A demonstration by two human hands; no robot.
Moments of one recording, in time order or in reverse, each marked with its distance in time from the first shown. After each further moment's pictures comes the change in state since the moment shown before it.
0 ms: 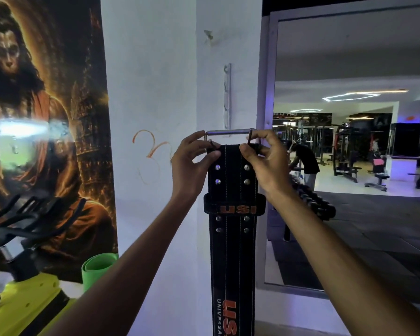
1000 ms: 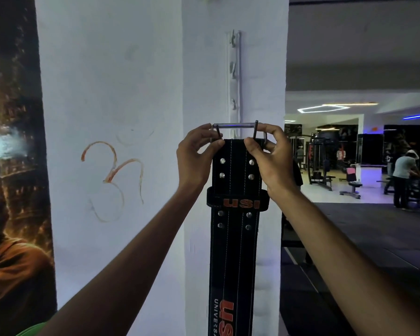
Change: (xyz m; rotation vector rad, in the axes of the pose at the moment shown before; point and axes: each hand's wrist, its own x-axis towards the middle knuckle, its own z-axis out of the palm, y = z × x) left_hand 0.202 -0.276 0.101 -0.254 -0.033 -0.075; right_hand 0.225 0.244 0.061 -0.081 0.170 -0.006
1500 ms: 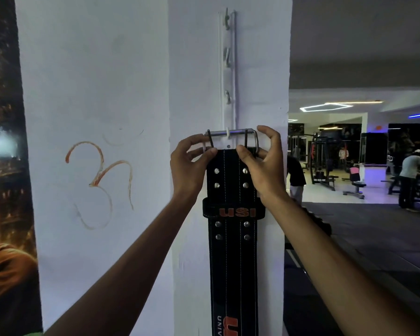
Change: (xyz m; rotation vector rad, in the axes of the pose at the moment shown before) left_hand 0.018 -0.062 0.018 -0.020 0.043 -0.117; right_hand 0.040 0.075 0.003 -0.057 -0.007 -0.030
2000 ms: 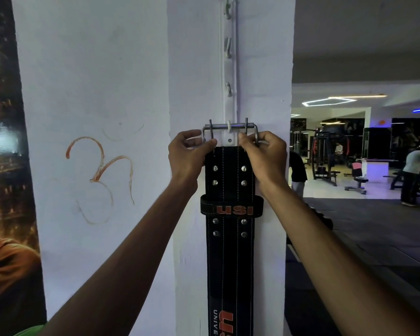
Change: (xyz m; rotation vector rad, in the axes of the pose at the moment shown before) left_hand 0.009 0.011 0.001 -0.011 0.068 -0.245; right_hand 0.013 0.005 0.010 -0.095 0.156 0.110
